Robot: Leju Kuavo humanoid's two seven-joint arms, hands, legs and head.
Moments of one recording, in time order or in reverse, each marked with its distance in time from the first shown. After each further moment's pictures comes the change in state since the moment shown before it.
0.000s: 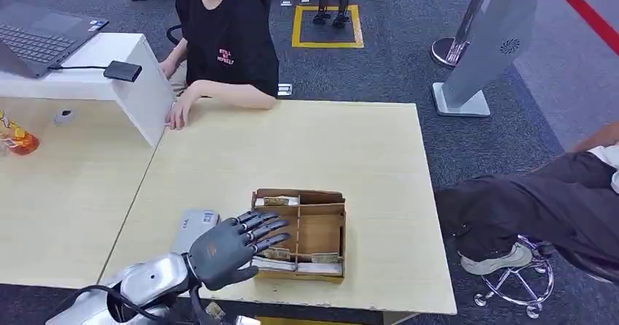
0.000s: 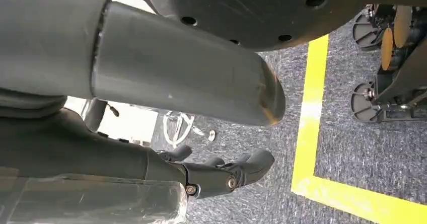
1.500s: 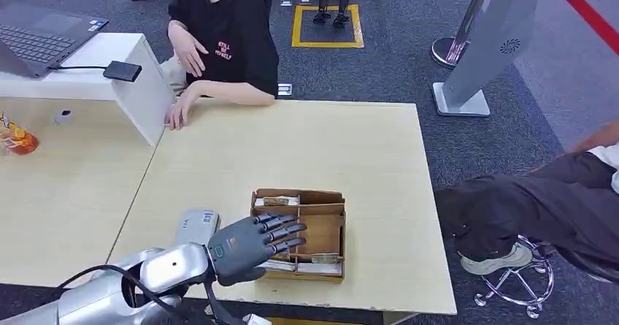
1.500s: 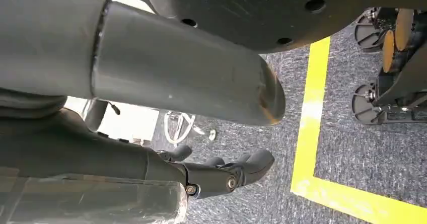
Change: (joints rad) left arm -0.164 -0.034 -0.185 0.011 0.045 -0.125 0.091; right arm -0.003 -0.001 0.000 0.000 0.011 0.008 0.006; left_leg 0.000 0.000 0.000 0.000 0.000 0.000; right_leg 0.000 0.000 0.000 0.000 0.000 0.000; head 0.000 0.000
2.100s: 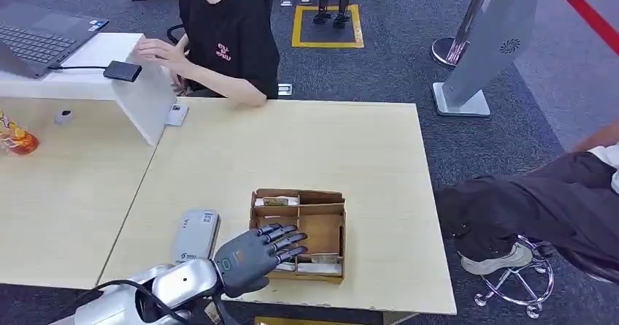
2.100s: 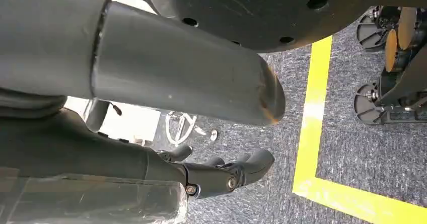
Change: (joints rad) left arm 0.077 -0.045 0.000 0.075 -0.065 0.037 0.047; right arm 0.000 0.000 -0.002 0.000 0.000 0.000 0.006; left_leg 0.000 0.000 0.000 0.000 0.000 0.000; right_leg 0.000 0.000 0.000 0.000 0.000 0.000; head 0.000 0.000
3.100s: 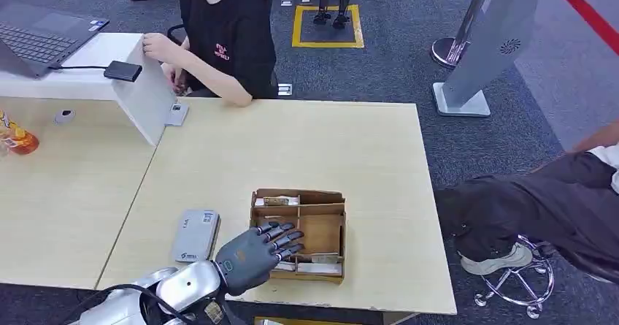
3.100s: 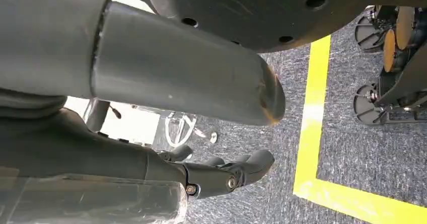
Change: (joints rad) left arm 0.036 -0.027 0.040 0.019 -0.106 -0.008 0.067; right arm 0.000 0.000 -0.010 0.000 -0.006 -0.001 0.000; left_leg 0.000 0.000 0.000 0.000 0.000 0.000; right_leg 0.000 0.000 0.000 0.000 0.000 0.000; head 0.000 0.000
